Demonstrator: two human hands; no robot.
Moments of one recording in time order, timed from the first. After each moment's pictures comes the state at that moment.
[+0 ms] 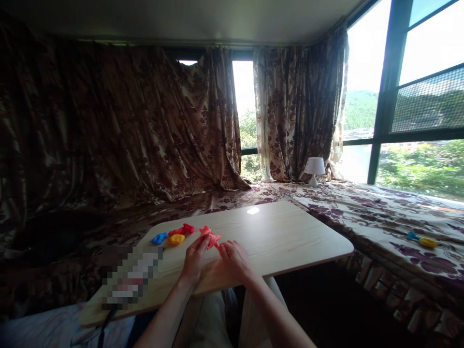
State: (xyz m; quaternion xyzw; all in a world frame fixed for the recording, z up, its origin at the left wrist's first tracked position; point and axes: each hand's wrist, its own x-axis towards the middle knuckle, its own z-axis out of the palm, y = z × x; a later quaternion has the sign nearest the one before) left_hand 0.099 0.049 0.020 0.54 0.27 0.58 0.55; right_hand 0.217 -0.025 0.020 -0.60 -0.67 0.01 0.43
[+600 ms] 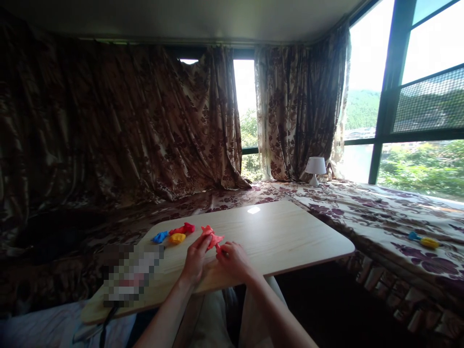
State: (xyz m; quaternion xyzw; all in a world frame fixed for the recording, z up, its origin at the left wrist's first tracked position) left_hand 0.098 0.045 0.020 0.55 0.25 0.58 0.55; right_hand 0.217 -0.022 0.017 -0.60 -0.69 0.02 0.41
